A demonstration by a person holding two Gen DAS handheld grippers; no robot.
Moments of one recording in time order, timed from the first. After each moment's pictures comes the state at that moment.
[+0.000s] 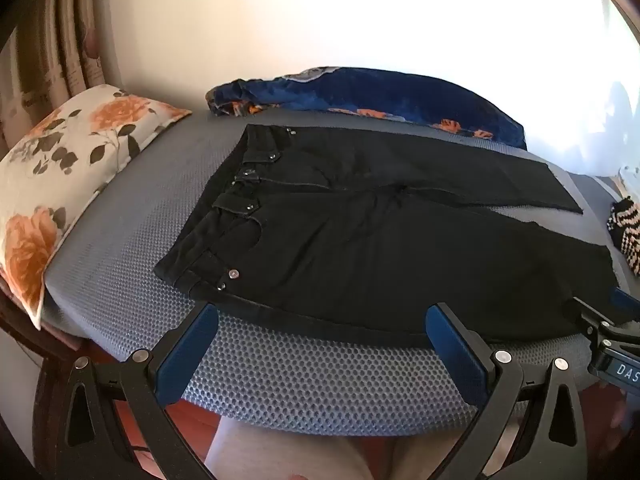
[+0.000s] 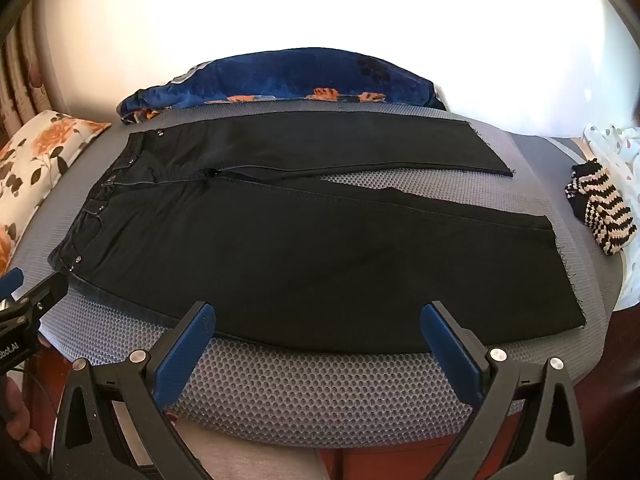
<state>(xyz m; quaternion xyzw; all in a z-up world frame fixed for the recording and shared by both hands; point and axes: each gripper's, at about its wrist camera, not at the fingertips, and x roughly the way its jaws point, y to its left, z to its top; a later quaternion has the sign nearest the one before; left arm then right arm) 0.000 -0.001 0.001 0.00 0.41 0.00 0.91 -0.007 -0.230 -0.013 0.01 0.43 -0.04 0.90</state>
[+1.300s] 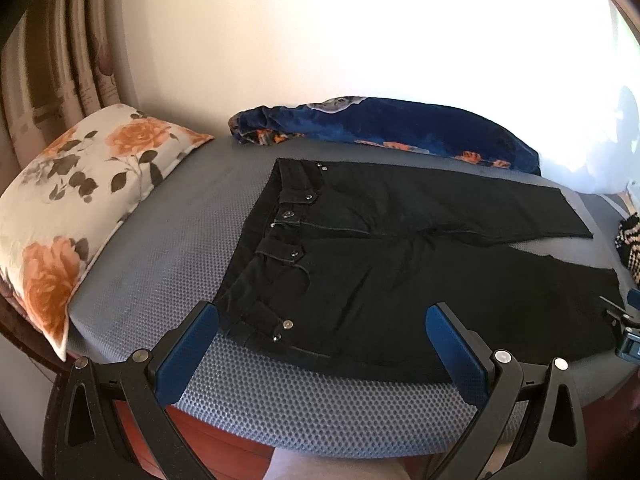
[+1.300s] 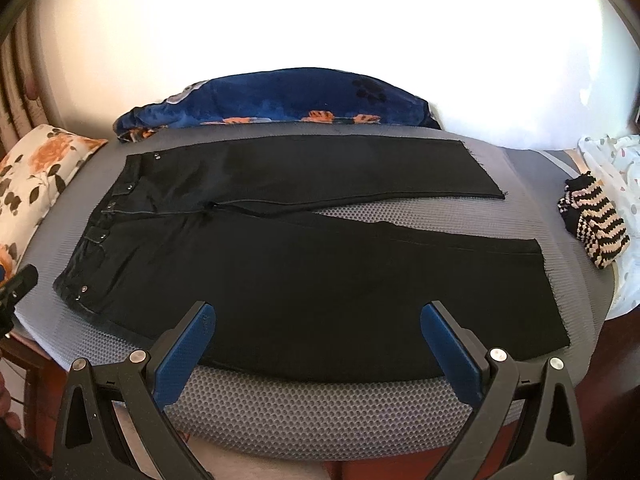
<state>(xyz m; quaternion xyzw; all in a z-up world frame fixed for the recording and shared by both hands) 0.018 0.043 0.037 0.00 0.39 0.01 0.92 0.012 -0.230 0.020 0.01 0.42 -0.06 0.91</state>
